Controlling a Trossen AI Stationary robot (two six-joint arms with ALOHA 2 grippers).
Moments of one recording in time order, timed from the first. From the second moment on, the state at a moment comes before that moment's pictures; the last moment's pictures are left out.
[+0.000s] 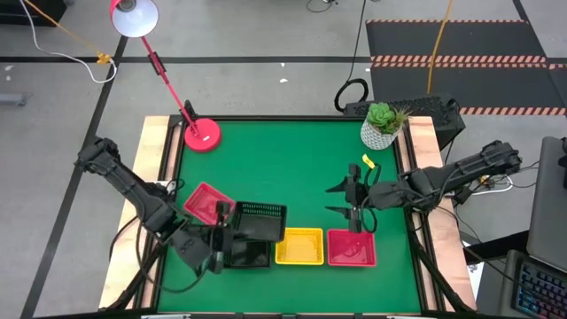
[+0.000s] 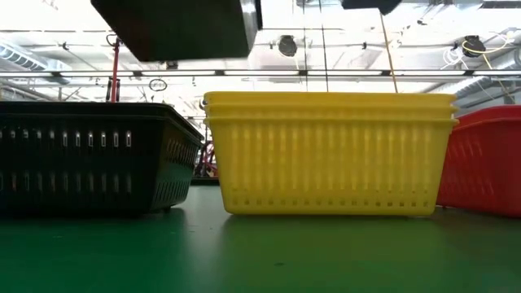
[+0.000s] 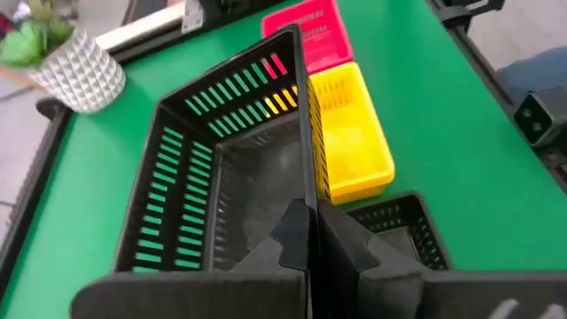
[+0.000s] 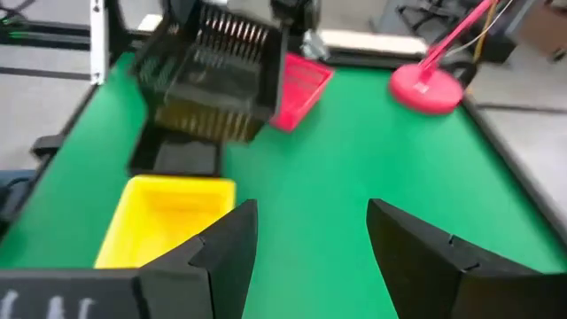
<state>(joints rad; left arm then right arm) -0.69 1.33 1.11 -0.55 -0.59 -0.17 0.34 1.07 0.93 -0.38 0.36 0.13</state>
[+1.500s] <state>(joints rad) -1.02 1.46 1.11 -0.54 -0.84 -0.51 0.58 1.08 0.74 -0.14 0.61 0.50</state>
